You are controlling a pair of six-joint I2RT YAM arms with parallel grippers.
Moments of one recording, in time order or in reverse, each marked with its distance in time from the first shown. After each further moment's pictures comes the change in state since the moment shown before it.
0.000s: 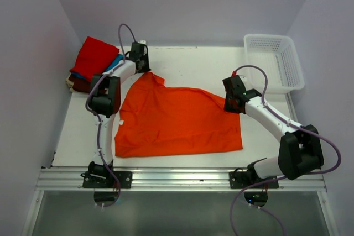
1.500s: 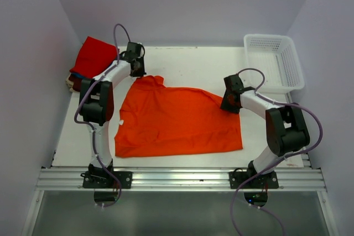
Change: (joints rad) left arm -0.006 -0.225 -0.162 -0.161 -0.071 0.001; right arm -0.105 0.247 0.000 0.176 -0.100 0.097
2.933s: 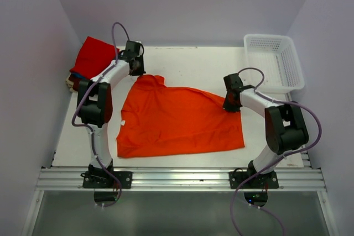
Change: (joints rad) left arm 0.000 -0.039 -0.011 -0.008 0.008 0.000; right arm -0.003 0.017 0.031 -0.048 0.021 -0.011
